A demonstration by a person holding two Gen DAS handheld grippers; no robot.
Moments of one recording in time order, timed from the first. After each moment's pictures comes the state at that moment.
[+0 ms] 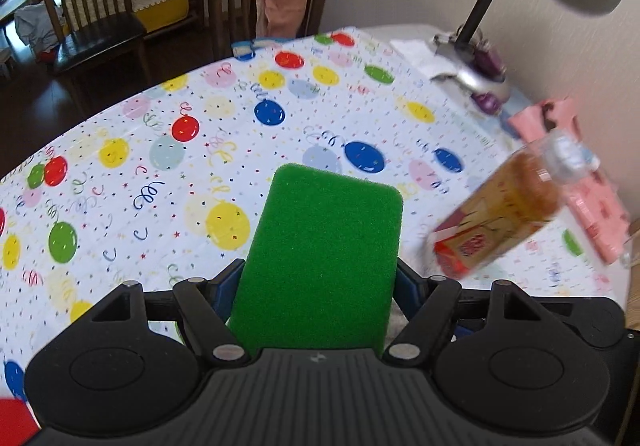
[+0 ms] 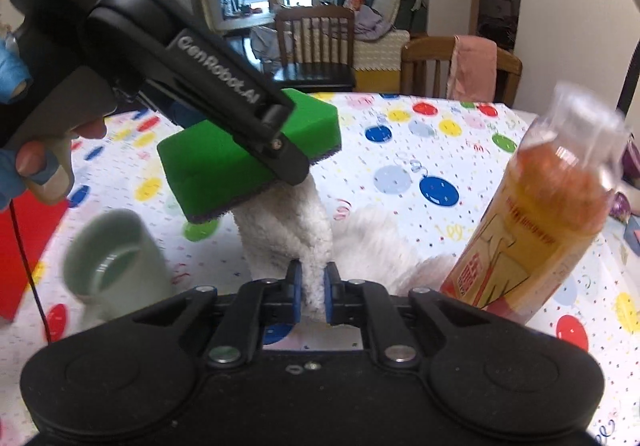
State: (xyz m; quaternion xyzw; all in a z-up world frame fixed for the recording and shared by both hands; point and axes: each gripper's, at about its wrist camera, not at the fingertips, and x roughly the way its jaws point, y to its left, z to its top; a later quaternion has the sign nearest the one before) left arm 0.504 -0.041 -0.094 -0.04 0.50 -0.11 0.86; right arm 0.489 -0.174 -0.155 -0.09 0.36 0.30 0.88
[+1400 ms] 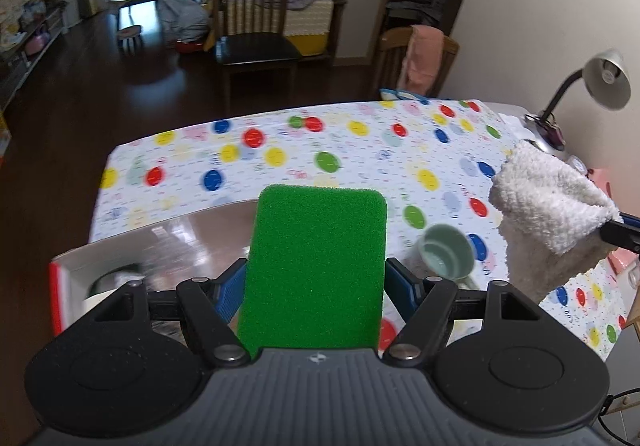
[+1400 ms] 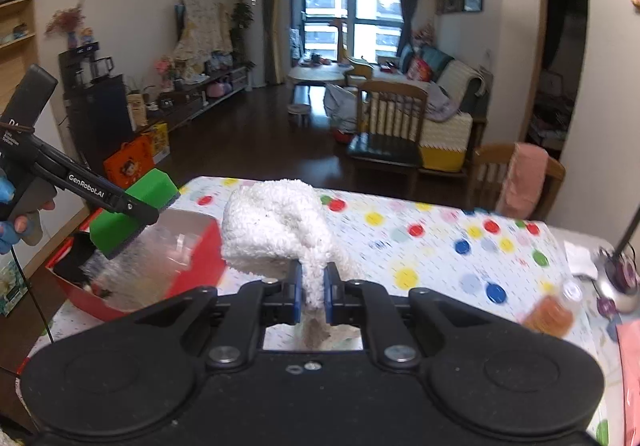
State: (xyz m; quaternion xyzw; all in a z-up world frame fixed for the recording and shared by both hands) left arm 0.235 0.192 0.011 -0.10 0.43 0.05 0.89; right arm 0.336 -0.101 0.018 -0.12 0.28 0.38 0.87
